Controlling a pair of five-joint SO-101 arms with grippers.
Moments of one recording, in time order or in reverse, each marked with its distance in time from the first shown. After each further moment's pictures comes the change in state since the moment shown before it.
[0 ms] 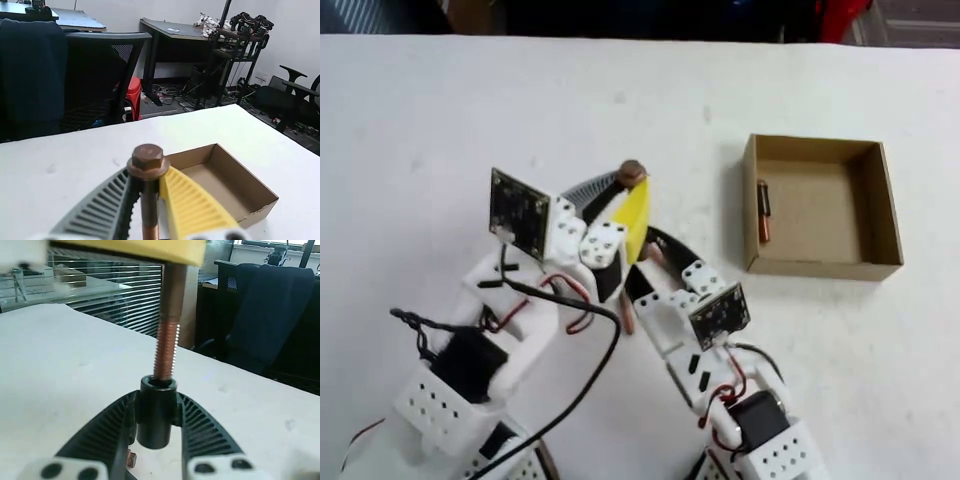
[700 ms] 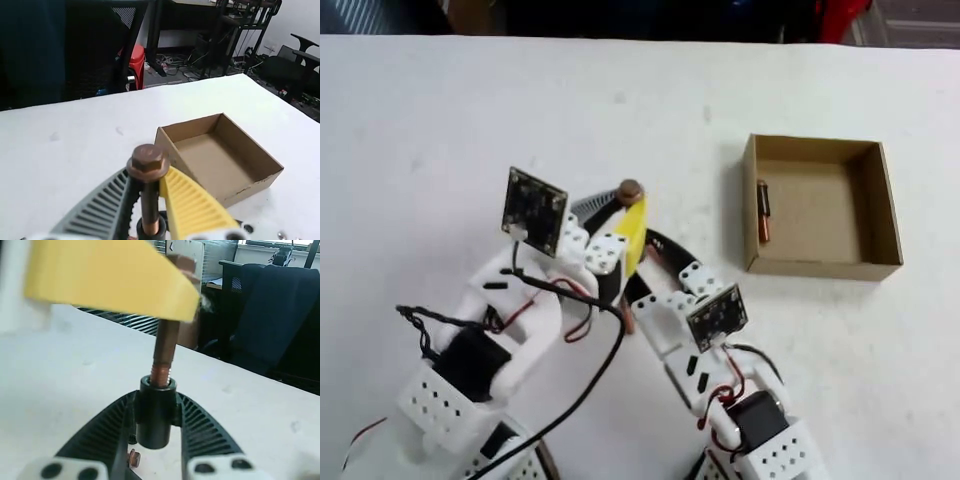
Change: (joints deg) left arm 0.1 0.0 0.0 7.6 0.2; right arm -0.4 0.0 0.0 0.0 0.0
